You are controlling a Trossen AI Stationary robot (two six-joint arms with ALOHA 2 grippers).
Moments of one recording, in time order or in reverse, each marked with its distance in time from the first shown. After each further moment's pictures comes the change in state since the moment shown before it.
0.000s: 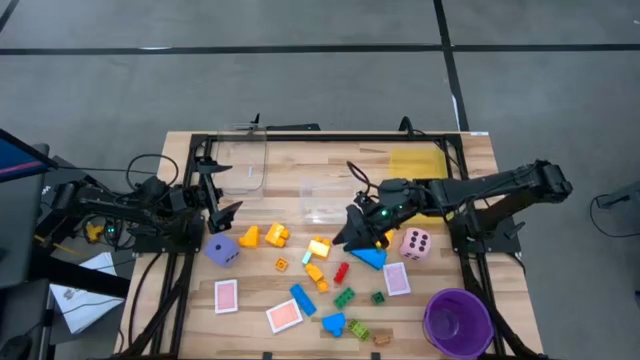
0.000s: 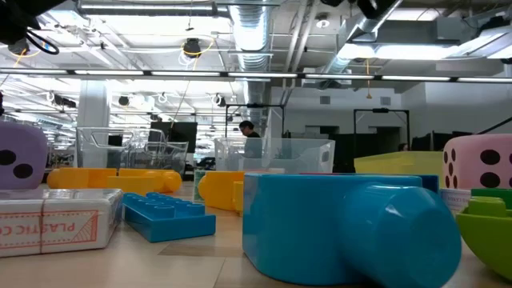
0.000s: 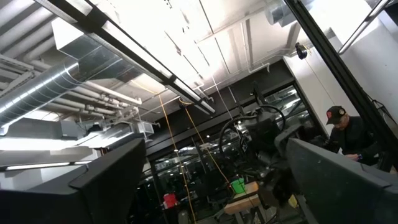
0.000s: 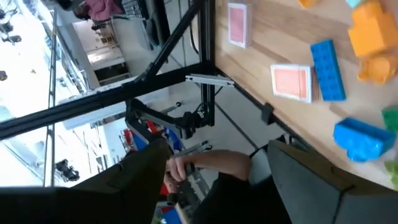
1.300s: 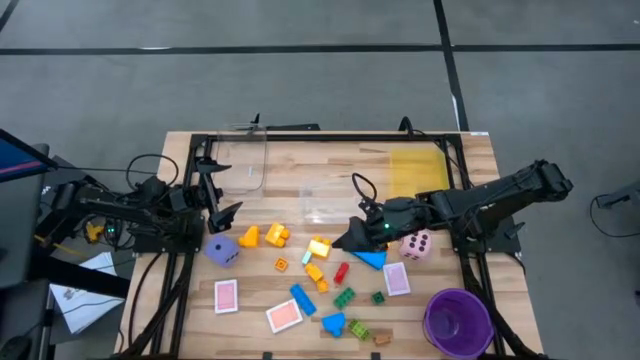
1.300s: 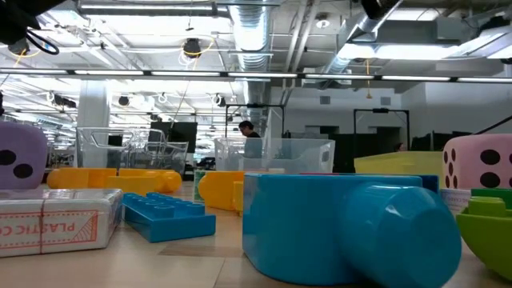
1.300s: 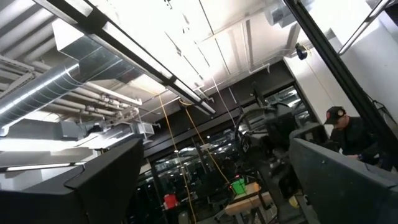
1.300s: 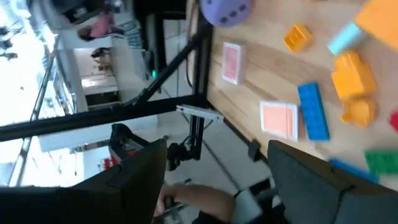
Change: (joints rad) left arm 0.000 0.000 0.000 0.003 0.000 0.003; right arm 0.106 0.000 0.000 -0.026 0.266 -0.065
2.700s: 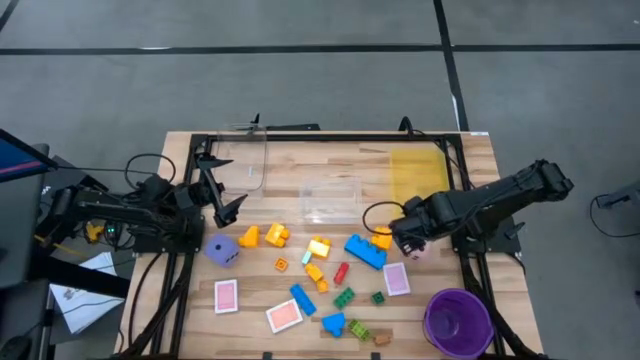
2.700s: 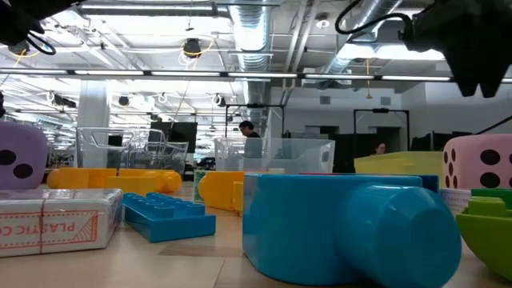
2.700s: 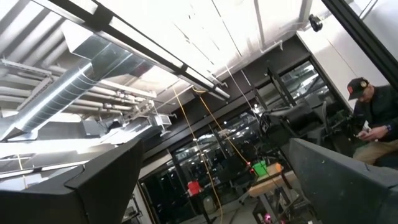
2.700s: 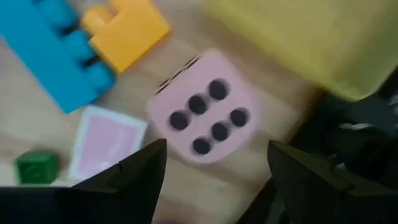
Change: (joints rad) left arm 0.080 0.000 0.000 -0.035 0.001 0.067; right arm 0.029 -0.004 0.000 -1.198 0.090 -0.301
